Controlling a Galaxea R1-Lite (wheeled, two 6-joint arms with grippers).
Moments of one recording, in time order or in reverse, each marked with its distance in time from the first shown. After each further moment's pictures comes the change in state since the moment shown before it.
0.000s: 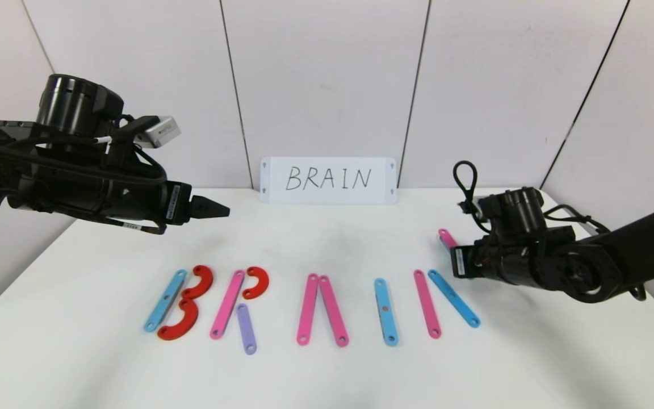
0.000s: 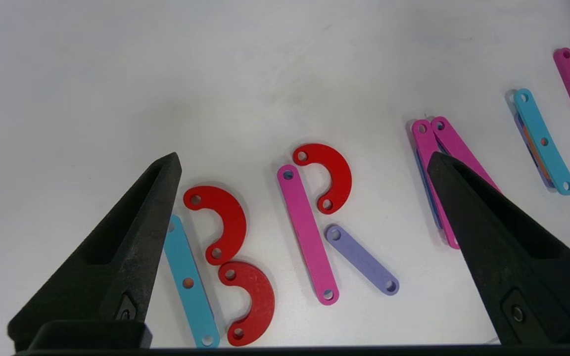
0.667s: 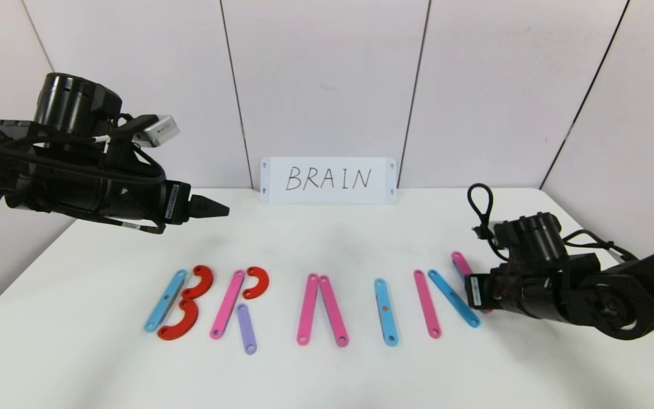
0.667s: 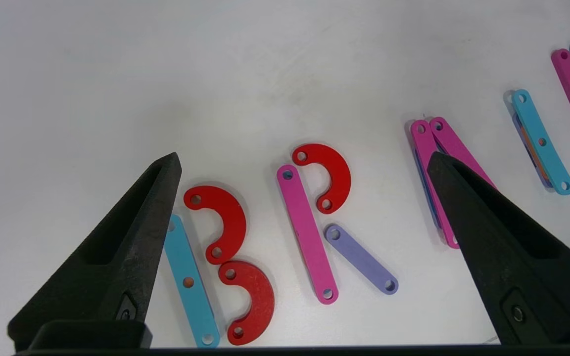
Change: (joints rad) left arm 0.000 -0.005 0.000 0.001 0.000 0.000; right arm 0.010 -0.068 0.170 -0.011 -0.001 0.053
